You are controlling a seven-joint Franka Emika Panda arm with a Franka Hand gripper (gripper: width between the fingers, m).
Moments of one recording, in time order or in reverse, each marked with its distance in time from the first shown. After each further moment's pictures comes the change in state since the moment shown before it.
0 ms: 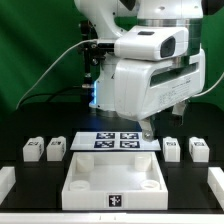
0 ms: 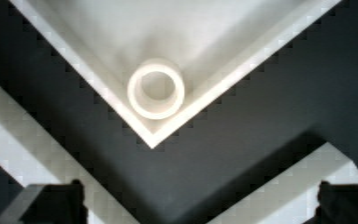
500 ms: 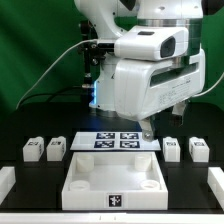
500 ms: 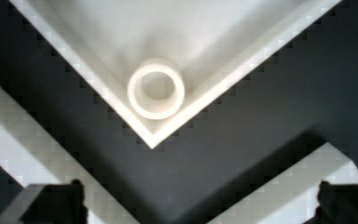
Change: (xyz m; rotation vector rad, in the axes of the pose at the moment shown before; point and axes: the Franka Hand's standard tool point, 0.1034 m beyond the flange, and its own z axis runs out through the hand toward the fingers) arm 0.000 0.000 0.000 0.000 0.000 0.000
